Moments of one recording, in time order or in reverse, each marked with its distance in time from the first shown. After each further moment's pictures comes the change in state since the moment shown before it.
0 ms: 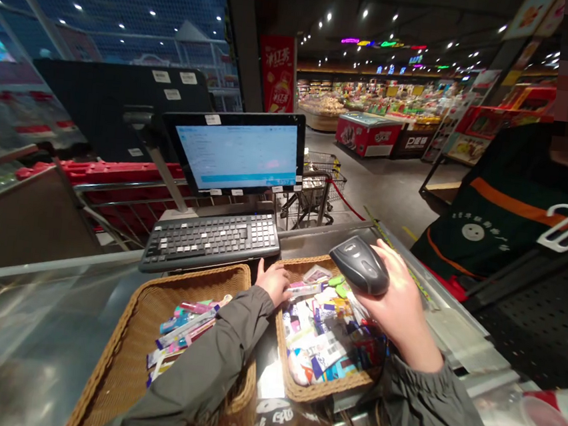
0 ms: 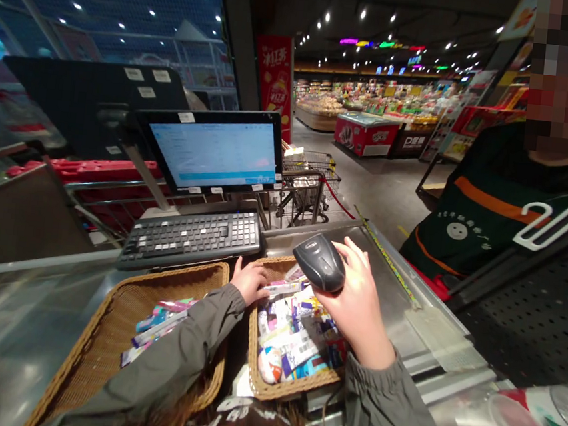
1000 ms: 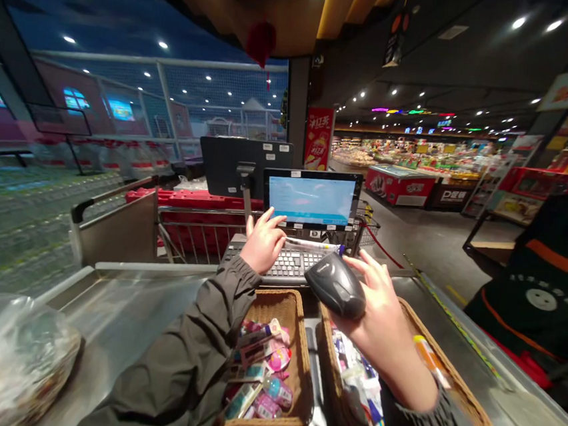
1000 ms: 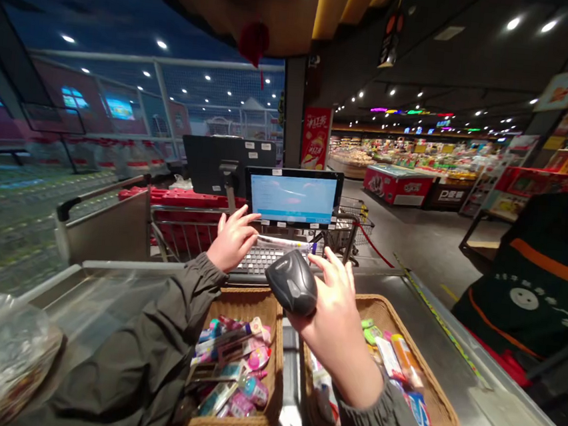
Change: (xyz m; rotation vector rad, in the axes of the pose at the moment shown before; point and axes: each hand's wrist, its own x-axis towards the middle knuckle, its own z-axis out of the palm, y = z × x) left_hand -0.115 -0.059 -0.222 0.132 0.674 -0.080; right_hand 0.024 -0.161 0.038 0.001 -0.051 -0.321
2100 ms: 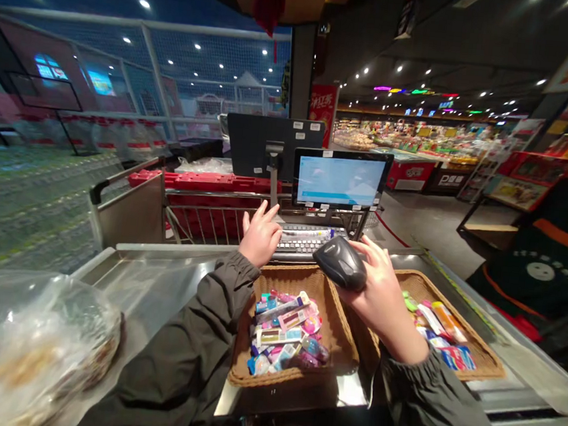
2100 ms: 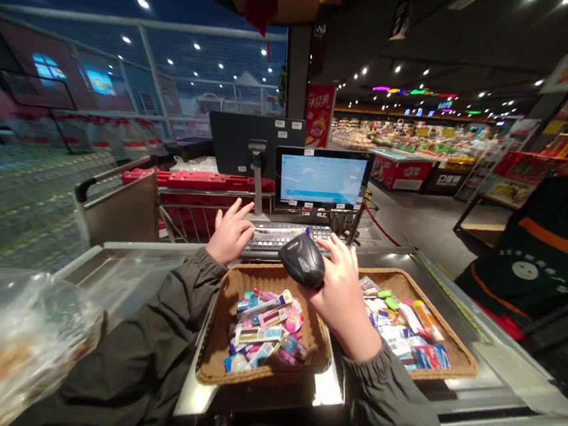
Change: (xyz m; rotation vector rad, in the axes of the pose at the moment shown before) left_hand -0.076 -0.087 -0.032 -0.101 -0.046 -0.073; right_hand 0.003 -0.081 0.054 -0.003 -0.049 0.093
